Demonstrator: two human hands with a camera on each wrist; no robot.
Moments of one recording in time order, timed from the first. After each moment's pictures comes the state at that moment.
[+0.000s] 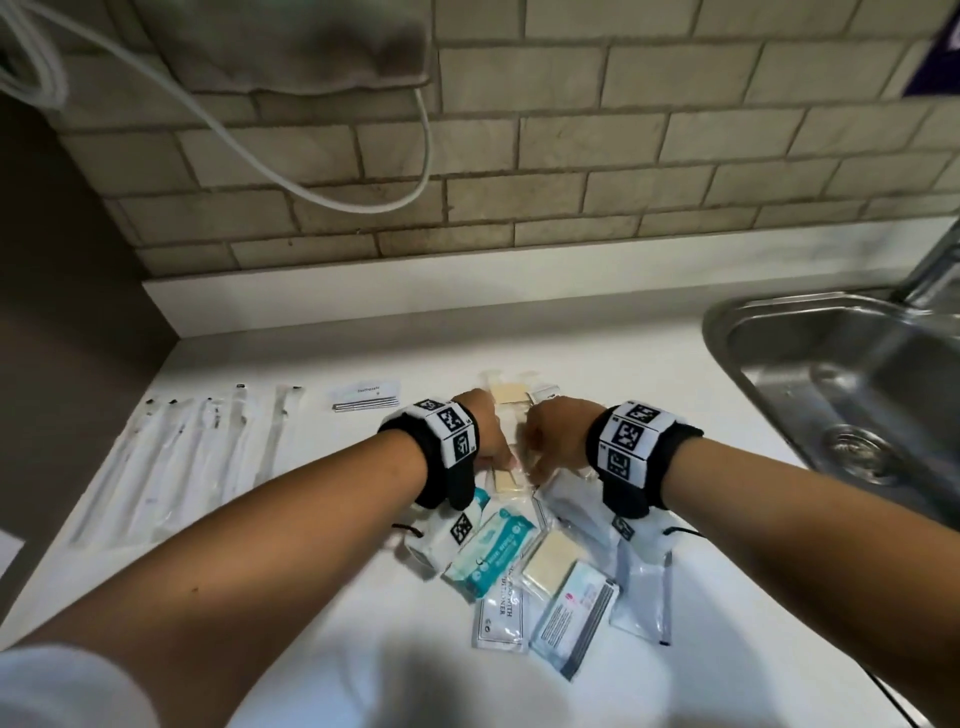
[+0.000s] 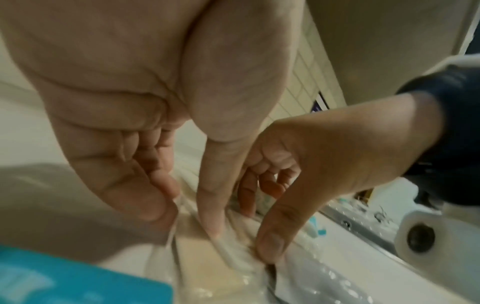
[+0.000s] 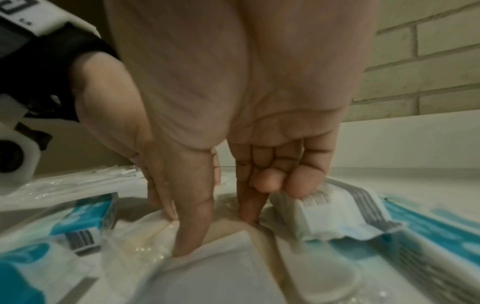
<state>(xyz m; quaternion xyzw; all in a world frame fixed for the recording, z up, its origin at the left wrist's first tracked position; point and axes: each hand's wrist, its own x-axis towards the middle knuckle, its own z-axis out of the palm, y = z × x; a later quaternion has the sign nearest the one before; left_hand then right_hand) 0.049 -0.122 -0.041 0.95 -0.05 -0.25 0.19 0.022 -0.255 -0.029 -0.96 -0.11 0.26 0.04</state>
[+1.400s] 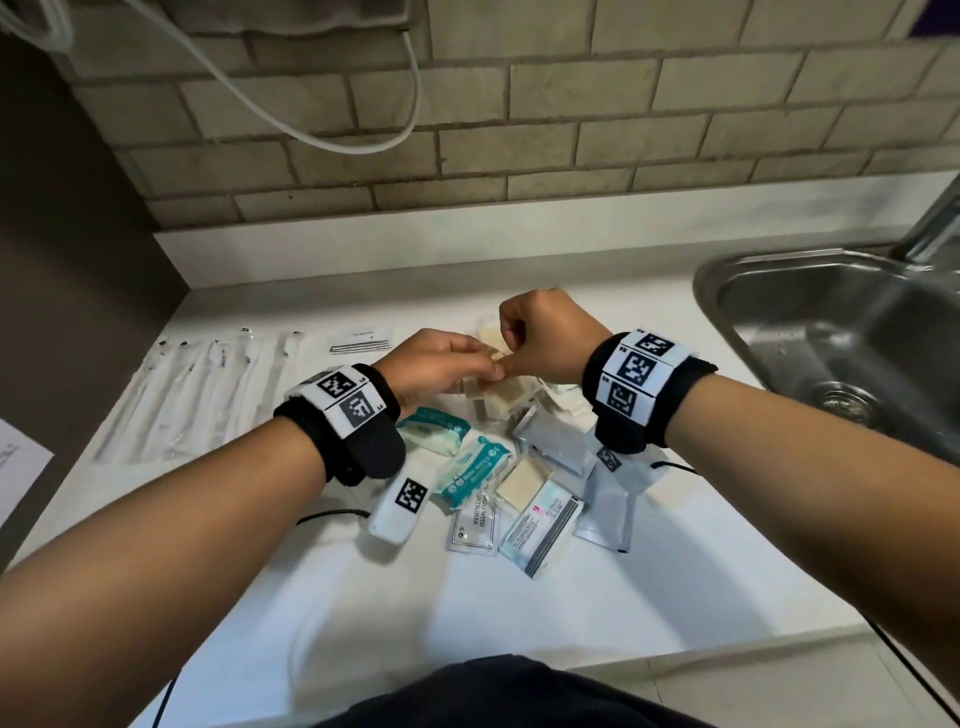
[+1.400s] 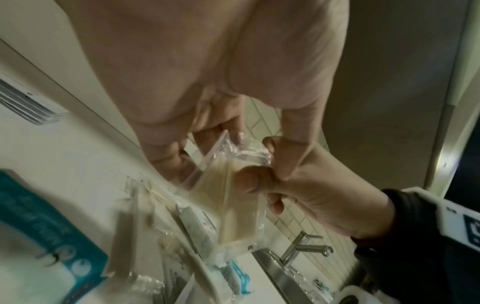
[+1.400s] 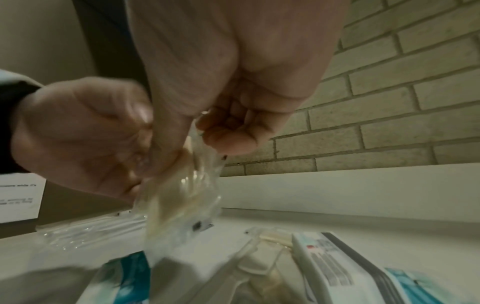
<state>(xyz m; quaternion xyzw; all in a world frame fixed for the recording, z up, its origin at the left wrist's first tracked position) -0.022 -0.095 -0.010 0.77 -0.06 -0.21 0.59 -0.013 -0.263 0.007 -0.95 -0.20 -0.01 0.26</state>
